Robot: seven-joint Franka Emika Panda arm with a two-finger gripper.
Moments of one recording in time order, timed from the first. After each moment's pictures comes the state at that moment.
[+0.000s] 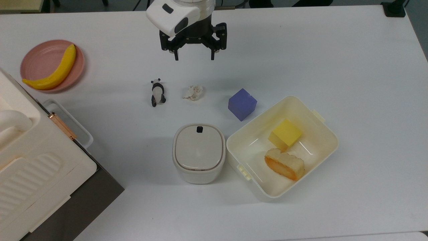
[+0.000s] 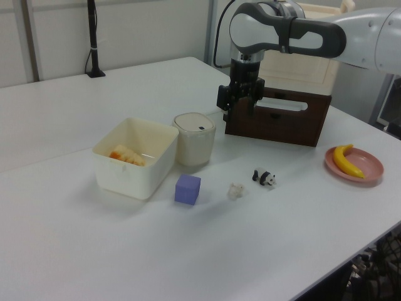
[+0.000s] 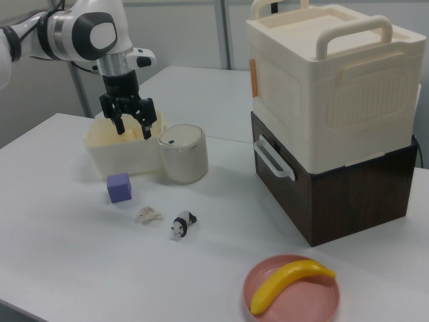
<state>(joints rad) 0.11 0.21 -0.03 -1.51 -0.02 1.70 0.05</state>
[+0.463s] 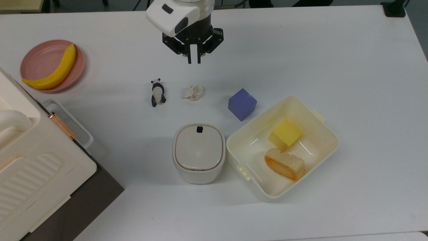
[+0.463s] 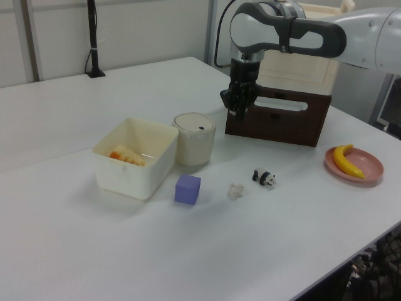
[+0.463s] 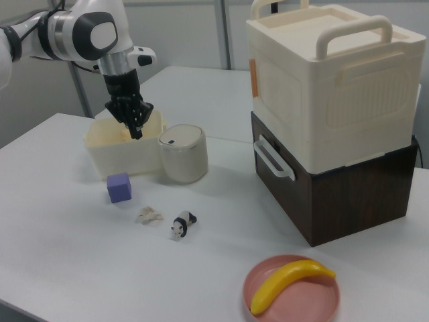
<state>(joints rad) 0.11 0.21 -0.03 -1.51 -0.02 1.71 0.02</state>
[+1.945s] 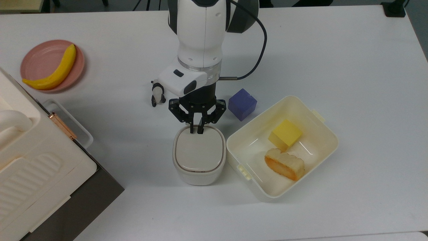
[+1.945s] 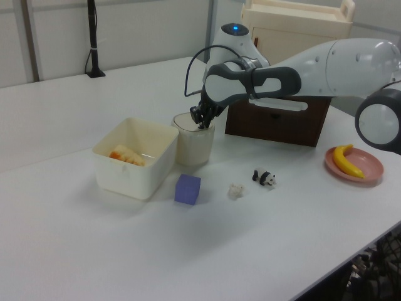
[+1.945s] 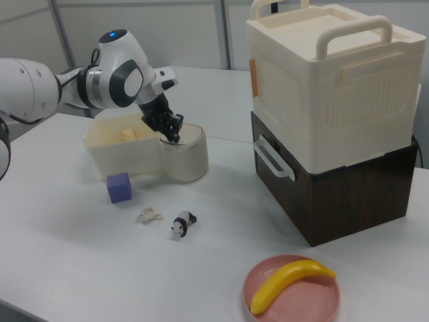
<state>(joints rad) 0.12 0.45 -0.03 -1.51 -0.11 2.28 0.11</state>
